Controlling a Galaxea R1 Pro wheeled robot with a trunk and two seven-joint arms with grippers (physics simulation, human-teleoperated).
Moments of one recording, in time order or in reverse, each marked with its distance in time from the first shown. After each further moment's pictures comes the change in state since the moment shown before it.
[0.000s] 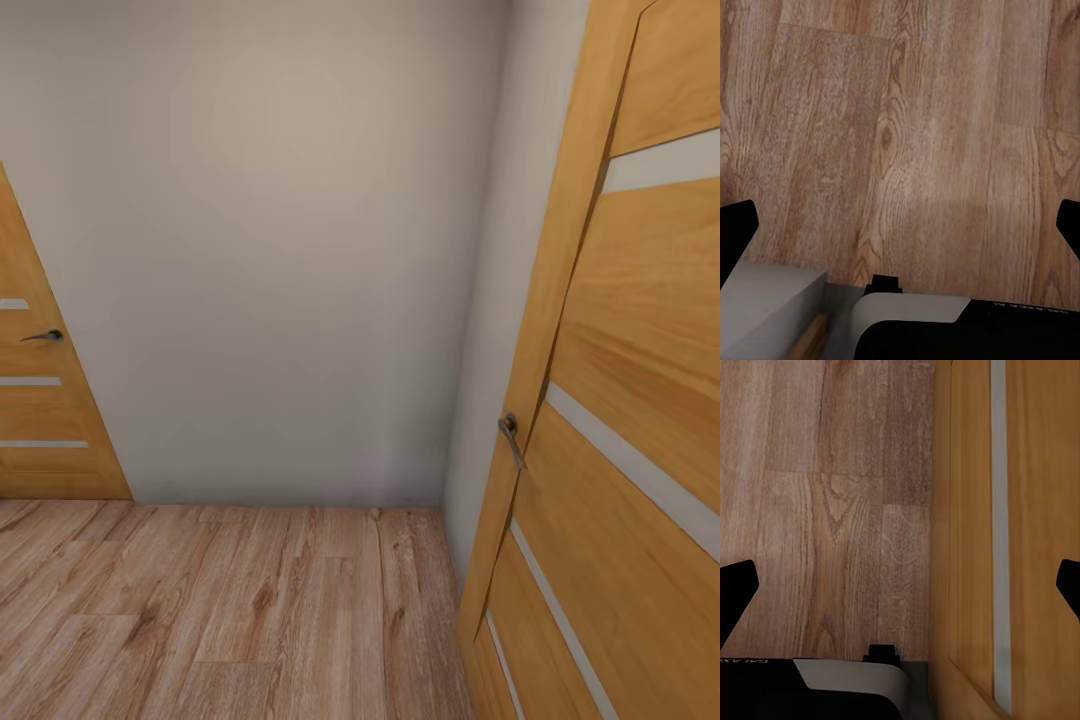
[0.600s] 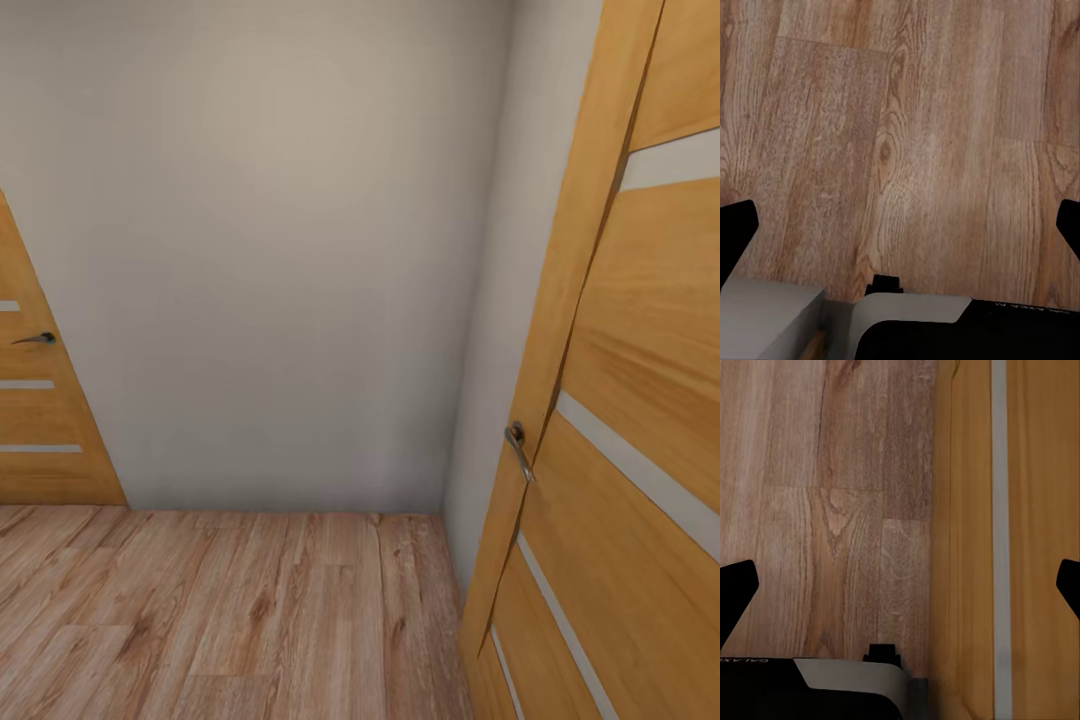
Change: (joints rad) left arm 0.000 0.001 0.000 0.000 0.000 0.000 0.000; right arm 0.000 0.001 0.001 0.000 0.000 0.001 0.000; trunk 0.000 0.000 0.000
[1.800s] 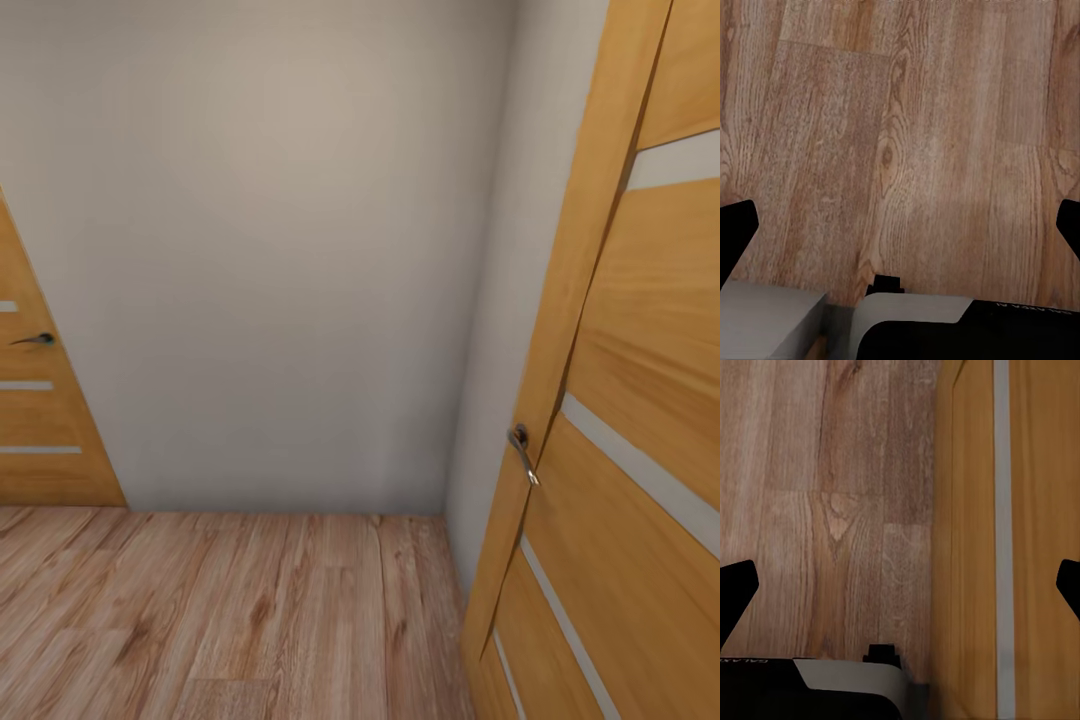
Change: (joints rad) left arm 0.000 0.002 0.001 0.000 0.000 0.000 0.000; right arm 0.000 -0.001 -0.001 0.000 0.001 -0.001 0.000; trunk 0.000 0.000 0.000
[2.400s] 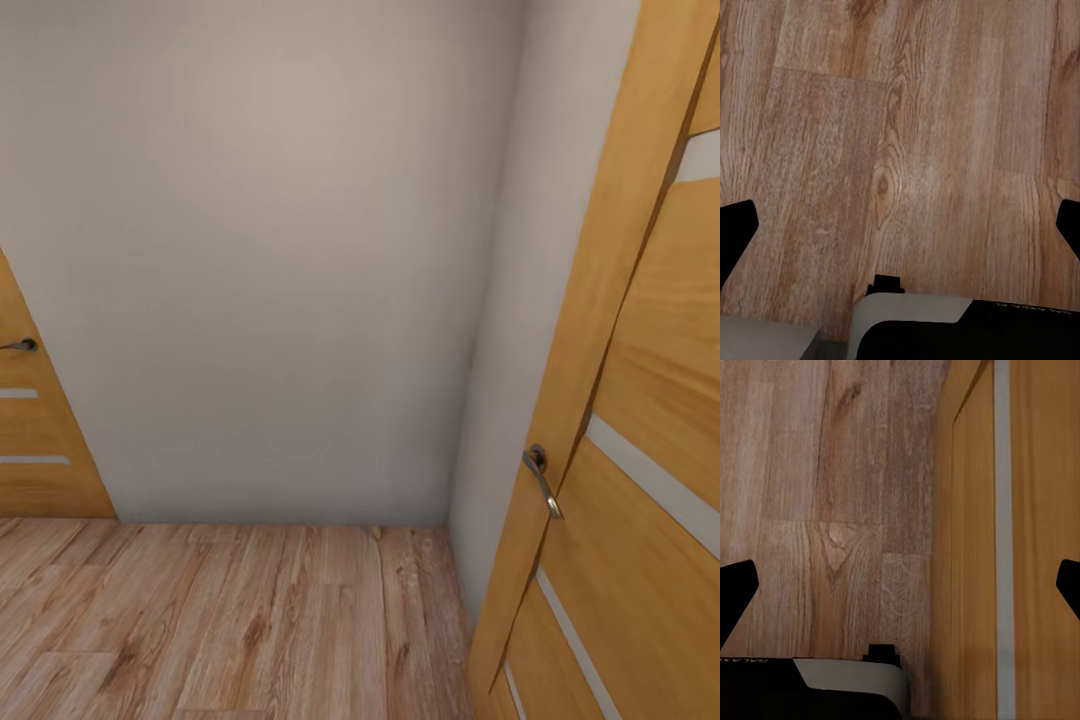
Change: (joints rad) left arm 0.000 0.000 0.000 0.000 0.000 0.000 0.000; right arm 0.000 0.000 0.000 0.000 0.000 0.001 0.000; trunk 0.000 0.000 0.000
